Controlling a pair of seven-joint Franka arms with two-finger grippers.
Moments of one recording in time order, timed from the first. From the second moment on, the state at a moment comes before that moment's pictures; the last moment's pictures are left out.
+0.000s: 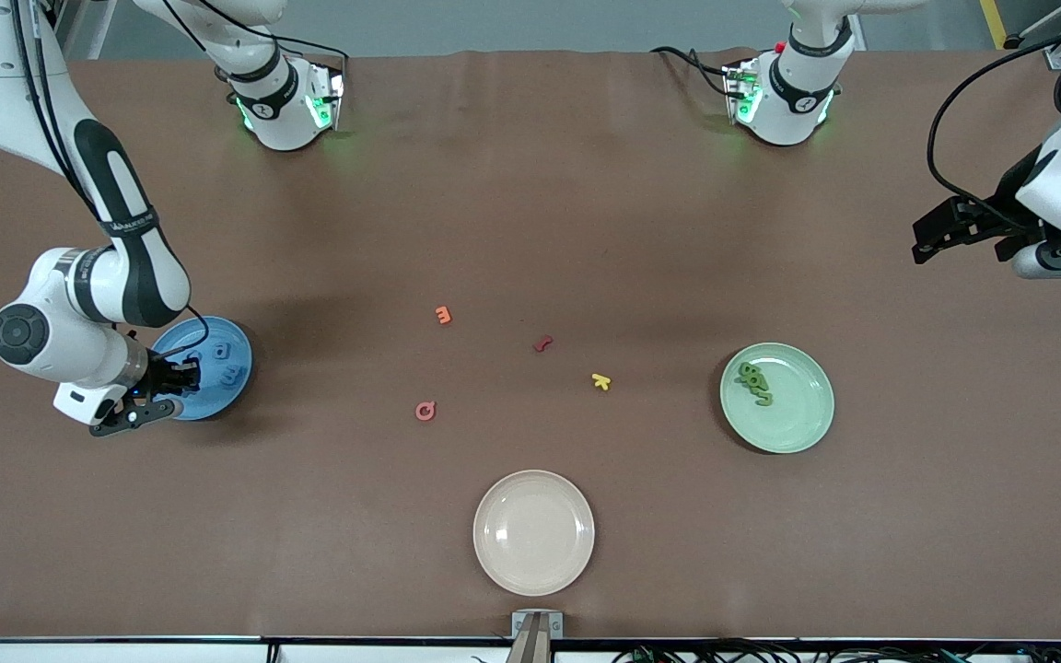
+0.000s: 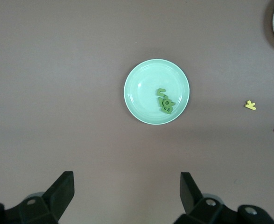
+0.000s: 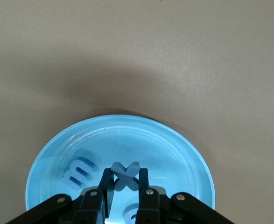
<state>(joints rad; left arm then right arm) -0.01 0.00 -0.09 -1.60 0.01 1.61 -0.11 -0.14 0.50 0.01 -1.93 -0.07 2.37 -0.39</state>
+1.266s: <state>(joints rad) -0.01 0.00 -0.10 -1.58 0.01 1.61 -0.11 -0.14 0.51 0.02 -1.92 -0.08 2.39 -0.40</state>
